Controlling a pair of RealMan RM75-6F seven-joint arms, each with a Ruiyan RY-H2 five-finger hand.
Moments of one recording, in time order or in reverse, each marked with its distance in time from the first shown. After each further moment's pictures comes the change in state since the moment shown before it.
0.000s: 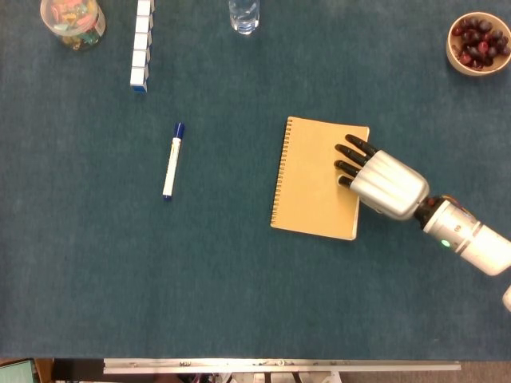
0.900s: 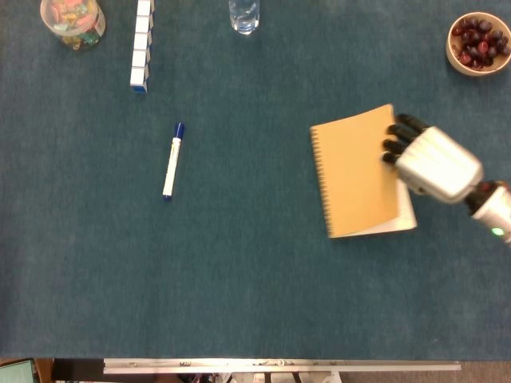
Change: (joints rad) left arm -0.011 0.006 -0.005 -0.031 0.024 0.007 0.022; right arm -0.037 0.220 -0.002 -0.114 0.006 0.117 0.105
